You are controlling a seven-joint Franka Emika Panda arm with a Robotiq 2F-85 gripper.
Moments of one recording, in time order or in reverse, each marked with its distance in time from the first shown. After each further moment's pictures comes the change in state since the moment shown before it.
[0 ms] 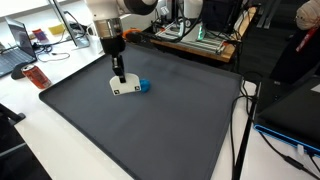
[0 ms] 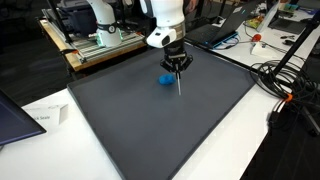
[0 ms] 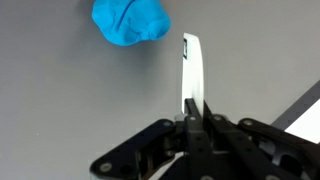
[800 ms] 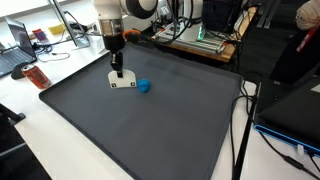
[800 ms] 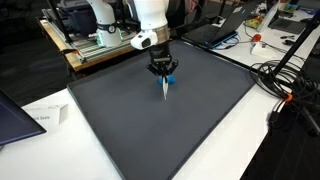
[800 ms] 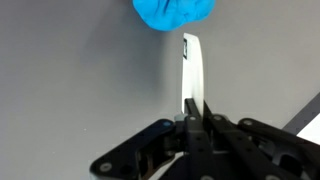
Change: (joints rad) arm -0.007 -0.043 -0.047 -0.139 0.006 0.140 0.046
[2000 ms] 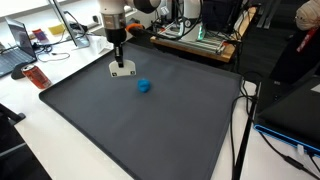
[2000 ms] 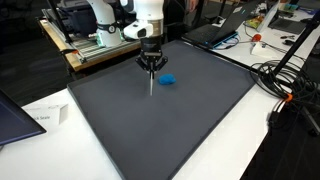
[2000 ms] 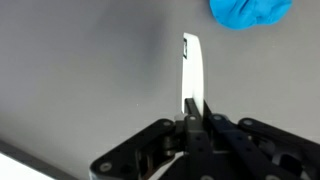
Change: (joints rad) arm 0.092 -0.090 -0.136 -0.067 -0.352 -0.109 0.140
